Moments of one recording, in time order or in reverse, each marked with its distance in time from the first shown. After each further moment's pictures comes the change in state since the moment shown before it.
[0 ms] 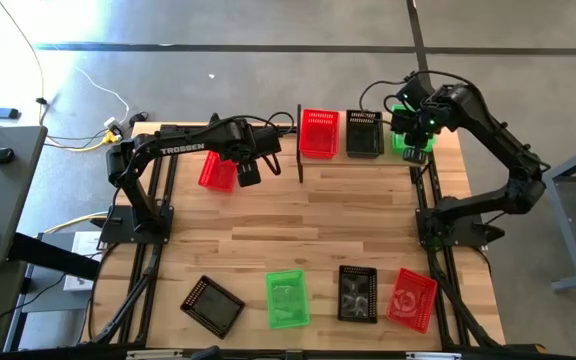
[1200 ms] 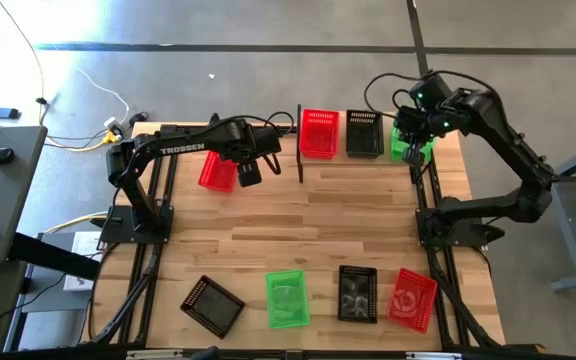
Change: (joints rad) left arm 0.000 0.000 0.000 0.000 0.005 -0.034; right arm 0.011 -0.098 0.000 0.093 -0.189 0.080
